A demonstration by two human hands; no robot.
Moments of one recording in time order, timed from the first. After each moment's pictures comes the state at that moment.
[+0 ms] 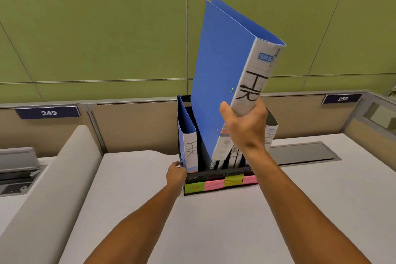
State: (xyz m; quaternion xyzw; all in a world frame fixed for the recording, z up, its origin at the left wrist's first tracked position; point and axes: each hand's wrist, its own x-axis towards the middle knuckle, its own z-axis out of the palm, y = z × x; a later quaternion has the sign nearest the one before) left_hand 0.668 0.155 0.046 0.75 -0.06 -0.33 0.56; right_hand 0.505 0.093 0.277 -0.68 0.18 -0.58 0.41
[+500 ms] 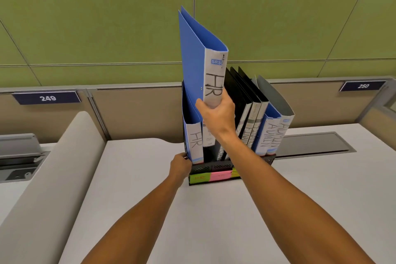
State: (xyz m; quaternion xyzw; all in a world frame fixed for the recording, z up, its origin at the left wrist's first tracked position) left_hand 0.688 0.149 0.025 0.80 -0.14 -0.33 0.49; right_hand 0.594 0.078 0.216 -0.70 0.19 -0.47 0.50
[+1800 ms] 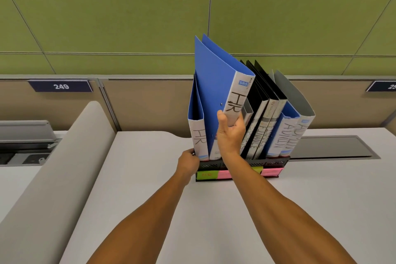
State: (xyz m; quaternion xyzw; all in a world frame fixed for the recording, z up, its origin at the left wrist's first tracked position) left_hand 0.684 0.151 0.027 0.78 -0.12 -0.35 0.51; right_hand 0.611 0.068 0.126 -0.59 0.26 -0.54 0.54
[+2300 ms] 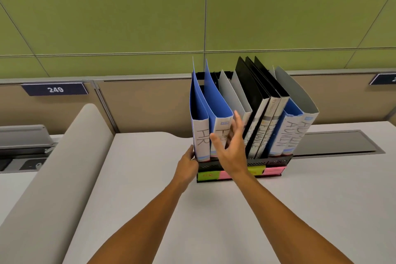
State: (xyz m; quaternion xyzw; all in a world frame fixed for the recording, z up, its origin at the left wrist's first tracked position) left_hand 0.679 0.163 0.025 0.74 -0.19 -0.34 0.54; right_hand 0.573 0.067 0.091 -0.74 0.18 -0.41 0.51
